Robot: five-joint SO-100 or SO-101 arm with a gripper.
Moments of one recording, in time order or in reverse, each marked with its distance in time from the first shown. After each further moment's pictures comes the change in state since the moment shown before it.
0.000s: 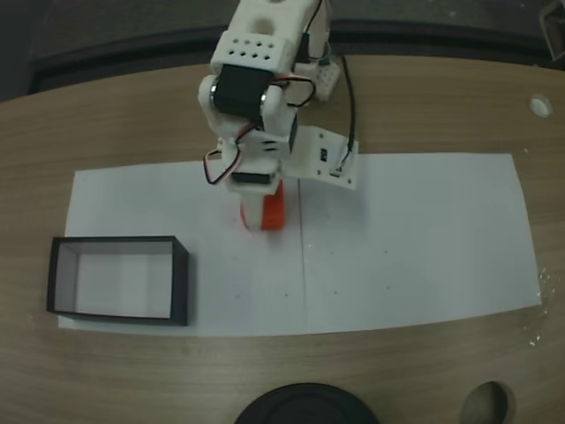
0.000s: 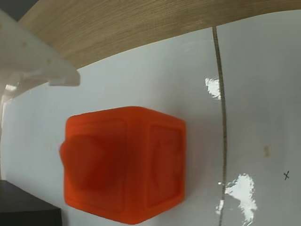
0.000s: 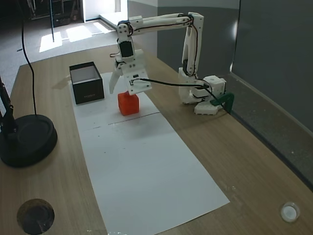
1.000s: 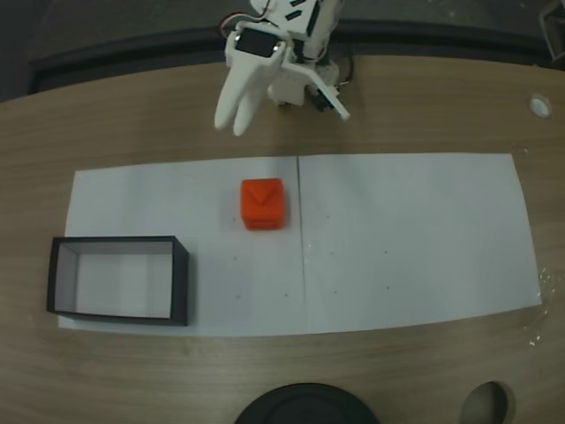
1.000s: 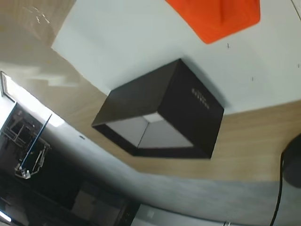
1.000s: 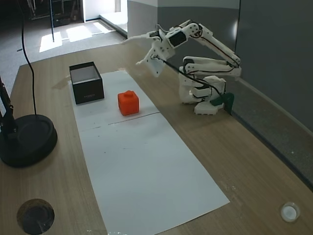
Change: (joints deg) arm 8.5 84.6 46.8 -23.1 4.1
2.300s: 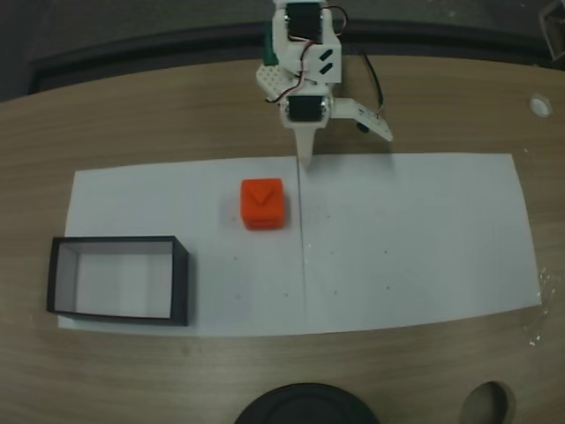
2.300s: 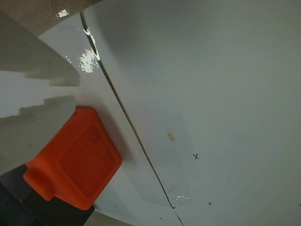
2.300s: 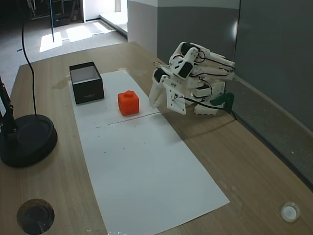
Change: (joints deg) arm -23.6 17.1 27.4 6.9 7.8
